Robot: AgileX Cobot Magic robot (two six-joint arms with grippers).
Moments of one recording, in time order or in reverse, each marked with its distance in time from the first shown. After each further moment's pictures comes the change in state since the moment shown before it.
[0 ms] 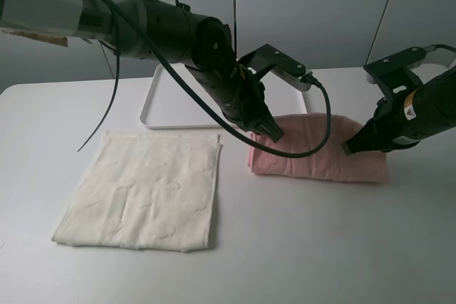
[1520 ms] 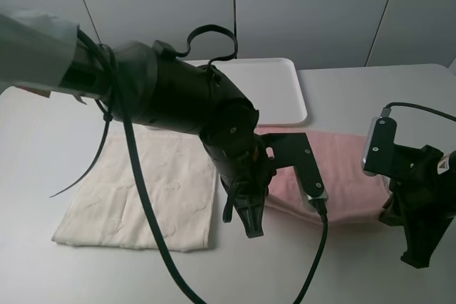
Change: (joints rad) left arm -0.207 -0.097 0.259 0.186 0.033 0.137; right arm 0.000 -0.185 0.256 0.638 0.129 -1.235
